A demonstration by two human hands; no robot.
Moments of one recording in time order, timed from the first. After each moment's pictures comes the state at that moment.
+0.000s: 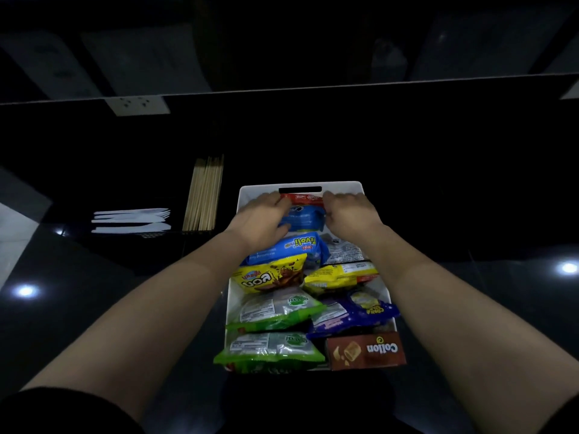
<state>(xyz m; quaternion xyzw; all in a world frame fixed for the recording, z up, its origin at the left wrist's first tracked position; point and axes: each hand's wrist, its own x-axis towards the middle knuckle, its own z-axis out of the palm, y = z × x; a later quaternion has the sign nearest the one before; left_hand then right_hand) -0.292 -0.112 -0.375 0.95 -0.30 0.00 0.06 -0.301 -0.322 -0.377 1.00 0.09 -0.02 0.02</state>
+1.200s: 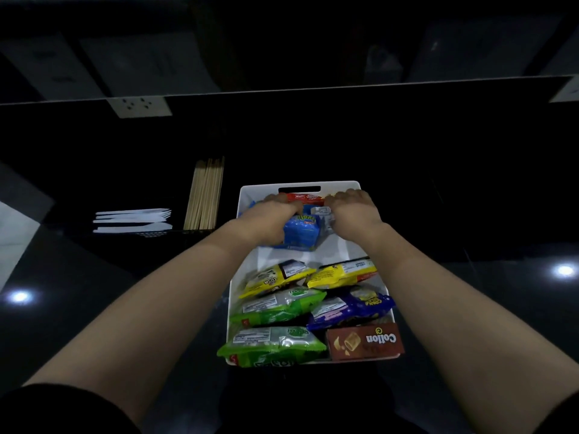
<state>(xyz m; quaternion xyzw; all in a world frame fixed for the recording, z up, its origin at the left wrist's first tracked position) -0.293 -0.132 -0.353 0.95 -0.29 -0.13 0.01 -0.308 -0.325 -0.373 0.99 0.09 -0.05 0.09</state>
